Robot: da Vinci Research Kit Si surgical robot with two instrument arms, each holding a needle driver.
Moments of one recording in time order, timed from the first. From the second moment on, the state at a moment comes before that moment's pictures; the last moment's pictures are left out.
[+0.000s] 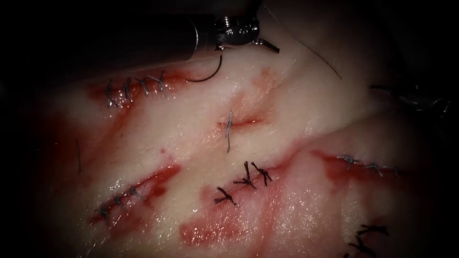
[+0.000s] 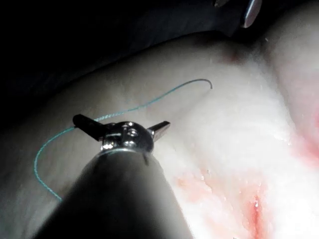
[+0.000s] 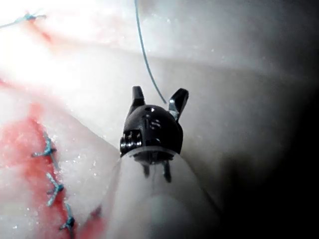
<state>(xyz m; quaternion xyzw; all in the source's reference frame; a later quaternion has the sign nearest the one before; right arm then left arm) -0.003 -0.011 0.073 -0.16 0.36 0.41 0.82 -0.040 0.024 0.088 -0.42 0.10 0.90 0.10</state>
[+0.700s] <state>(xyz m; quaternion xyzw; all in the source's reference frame) 0.003 -0.012 0.071 -0.07 0.44 0.36 0.82 -0.032 0.009 0.083 -0.43 0.16 0.89 0.03</state>
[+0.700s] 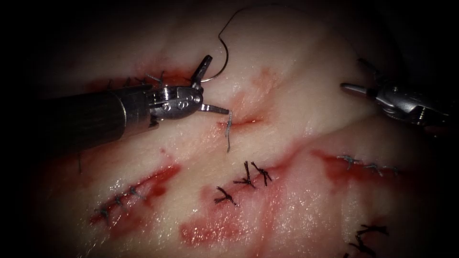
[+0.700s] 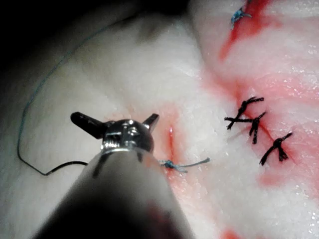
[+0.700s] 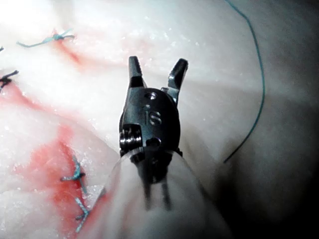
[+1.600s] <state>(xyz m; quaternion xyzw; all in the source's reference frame) 0.012 -0.014 0.074 -0.02 0.49 0.20 0.85 -0.031 0.000 0.093 -0.44 0.13 0.88 -0.14</state>
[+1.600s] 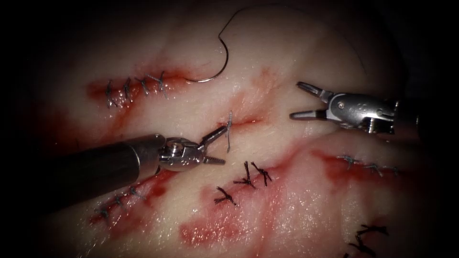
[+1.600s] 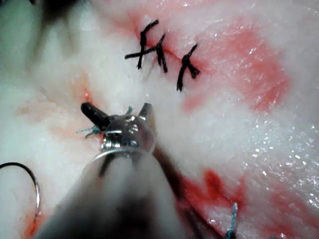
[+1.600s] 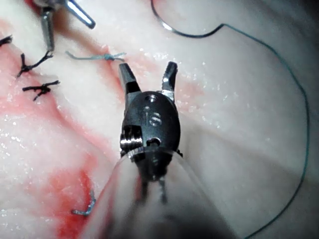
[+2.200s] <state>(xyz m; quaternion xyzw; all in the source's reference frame) 0.013 -0.014 0.074 -0.03 0.49 0.19 0.85 -0.032 0.000 0.096 -0.41 0.16 0.89 -0.15</state>
